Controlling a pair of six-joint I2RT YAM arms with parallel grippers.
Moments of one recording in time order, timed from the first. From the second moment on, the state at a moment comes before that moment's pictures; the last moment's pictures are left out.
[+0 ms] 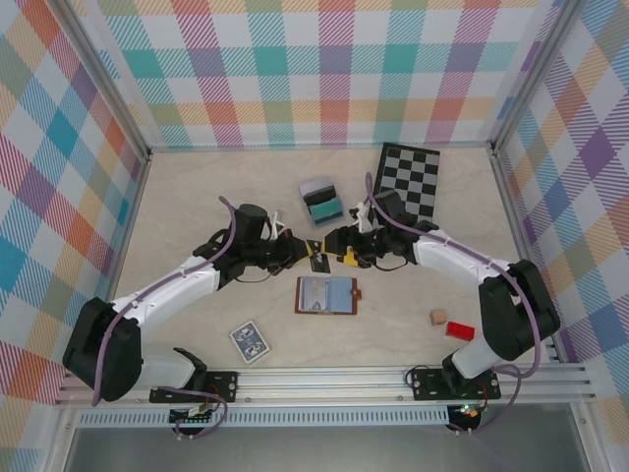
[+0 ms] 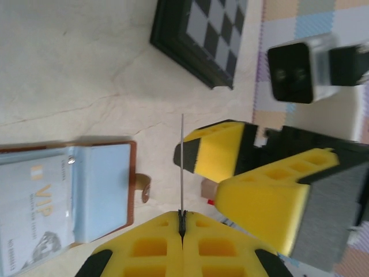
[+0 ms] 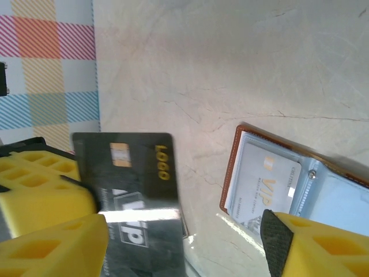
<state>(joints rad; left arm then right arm) -0.54 1.31 0.83 -0.15 0.54 -1.03 0.51 1.53 0.97 -0.28 -0.75 0.76</state>
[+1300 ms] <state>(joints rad) -0.49 1.30 0.89 -0.57 0.28 -0.94 0.49 1.59 1.10 -0.37 -0.76 0.71</state>
